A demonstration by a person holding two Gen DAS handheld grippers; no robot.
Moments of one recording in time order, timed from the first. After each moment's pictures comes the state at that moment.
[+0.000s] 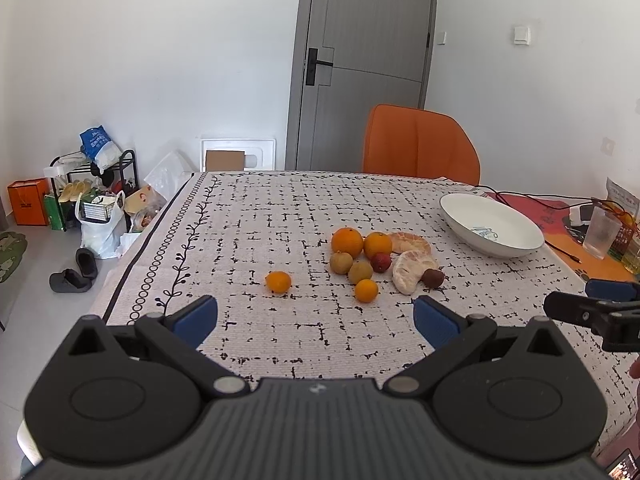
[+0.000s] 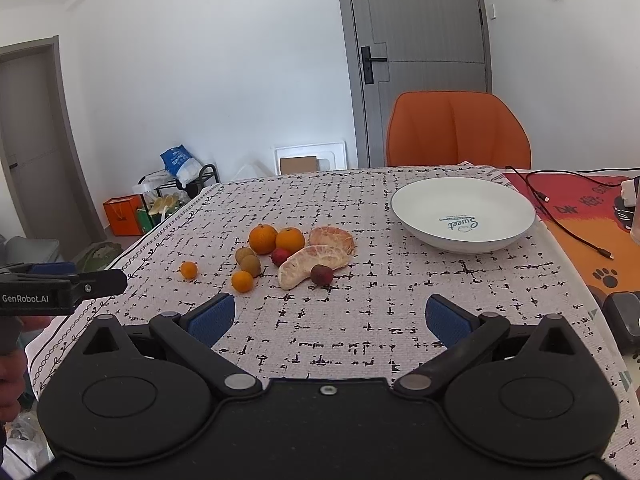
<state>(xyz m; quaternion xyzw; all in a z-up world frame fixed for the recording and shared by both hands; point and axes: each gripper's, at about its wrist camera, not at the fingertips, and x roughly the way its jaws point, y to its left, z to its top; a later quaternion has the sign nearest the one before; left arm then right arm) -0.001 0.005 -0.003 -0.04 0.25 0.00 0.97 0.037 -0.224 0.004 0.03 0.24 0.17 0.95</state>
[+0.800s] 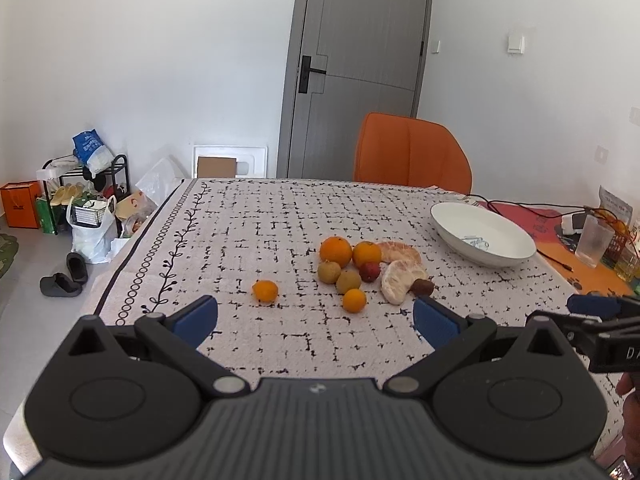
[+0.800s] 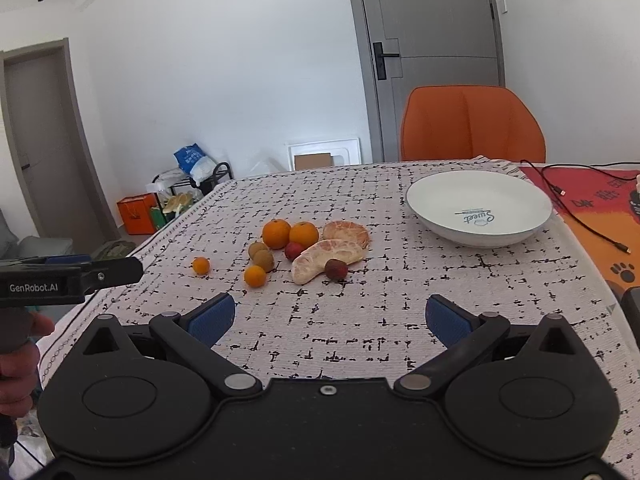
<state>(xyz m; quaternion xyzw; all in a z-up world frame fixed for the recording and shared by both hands) 0.004 -0.001 -0.004 -0.05 0.24 -0.01 0.97 0.041 -0.223 -0.003 0.04 0.25 0.20 0.95</state>
